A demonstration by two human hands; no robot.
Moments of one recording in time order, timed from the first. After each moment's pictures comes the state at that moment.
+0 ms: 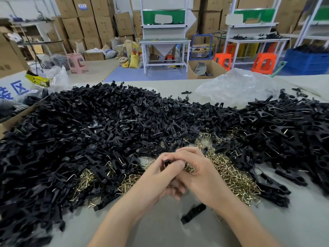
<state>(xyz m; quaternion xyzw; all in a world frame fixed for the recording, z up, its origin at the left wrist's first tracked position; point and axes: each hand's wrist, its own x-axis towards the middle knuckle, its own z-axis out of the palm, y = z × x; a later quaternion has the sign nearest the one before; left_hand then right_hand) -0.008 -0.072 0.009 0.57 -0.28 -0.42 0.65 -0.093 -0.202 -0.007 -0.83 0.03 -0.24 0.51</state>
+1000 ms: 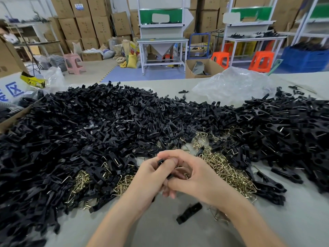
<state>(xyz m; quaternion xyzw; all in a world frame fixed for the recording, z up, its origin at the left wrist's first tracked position) -0.009 -0.075 0.010 0.60 -0.31 -0.34 0.66 -0.098 -0.206 0.002 -0.75 -0.04 -0.13 0.65</state>
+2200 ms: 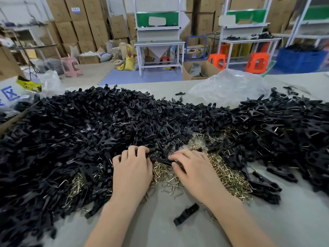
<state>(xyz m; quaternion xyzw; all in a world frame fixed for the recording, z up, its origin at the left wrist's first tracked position) 0.037 -0.079 -0.032 0.90 -0.33 0.24 0.12 -0.085 -0.223 -0.026 -0.95 0.14 -0.22 0.15</state>
